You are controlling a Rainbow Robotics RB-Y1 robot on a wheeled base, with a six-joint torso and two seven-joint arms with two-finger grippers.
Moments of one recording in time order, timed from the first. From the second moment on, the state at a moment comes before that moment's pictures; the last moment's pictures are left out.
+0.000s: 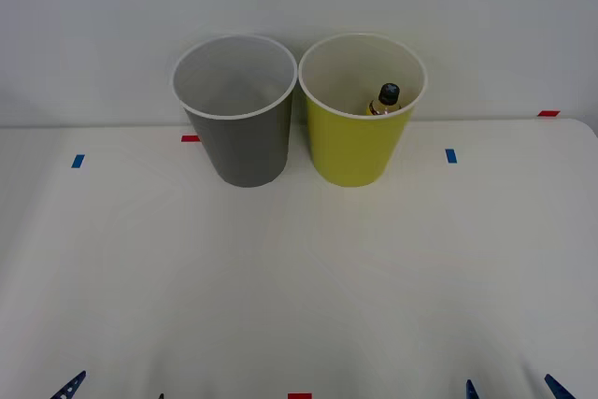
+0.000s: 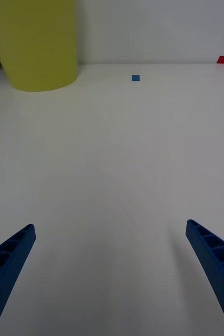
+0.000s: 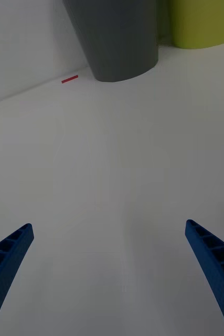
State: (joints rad) right arm 1.00 -0.39 0.24 -1.94 -0.17 -0.46 1.55; left arm 1.04 0.35 -0.22 -1.96 -0.08 -0.46 -1.63
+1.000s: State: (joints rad) right arm 1.00 -0.39 0.24 -1.94 -0.17 -0.46 1.55; left arm 1.04 0.35 -0.22 -1.96 -0.08 -0.46 -1.63
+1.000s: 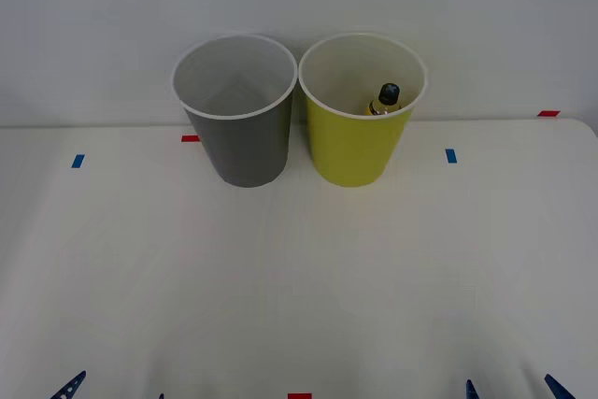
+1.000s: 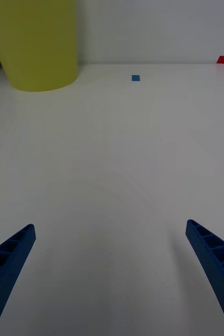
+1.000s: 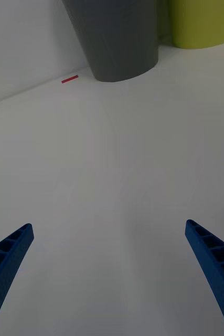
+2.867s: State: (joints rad) right arm 1.00 -0.39 0.24 -1.94 -0.17 -0.46 1.55; left arm 1.04 0.35 -0.22 -1.96 -0.08 -0.46 -1.63
